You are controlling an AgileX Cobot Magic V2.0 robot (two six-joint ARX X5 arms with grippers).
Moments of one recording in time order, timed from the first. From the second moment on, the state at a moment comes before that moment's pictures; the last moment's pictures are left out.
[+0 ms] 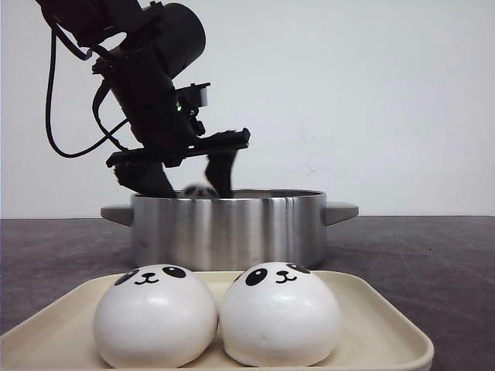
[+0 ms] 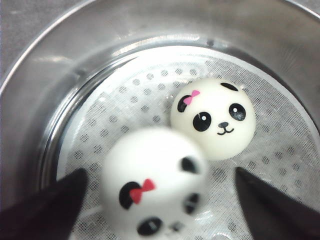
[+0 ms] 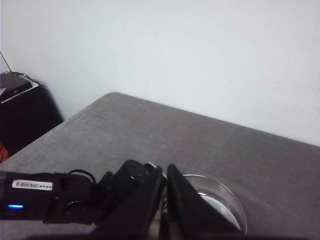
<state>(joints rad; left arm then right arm) -0.57 1.79 1.22 -0.22 -0.11 -0.24 0.77 1.12 1.73 -0.83 0.08 0.21</state>
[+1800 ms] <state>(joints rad) -0.59 1.05 1.29 -0.62 -0.11 -0.28 0.96 1.57 0.94 -0.54 -0.05 0.62</state>
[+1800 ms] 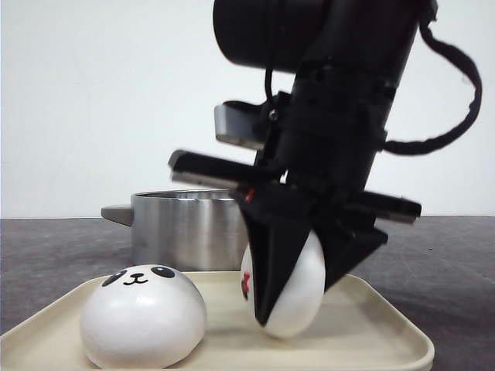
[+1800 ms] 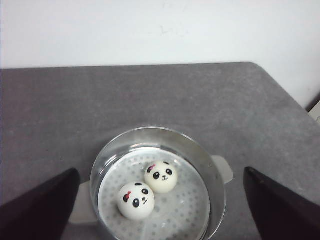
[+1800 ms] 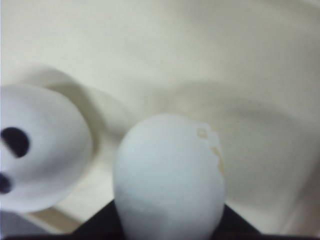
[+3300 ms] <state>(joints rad) -0.71 1.09 1.02 -0.76 -0.02 -0.30 0.61 1.77 1.32 -0.43 -0.13 0.39</state>
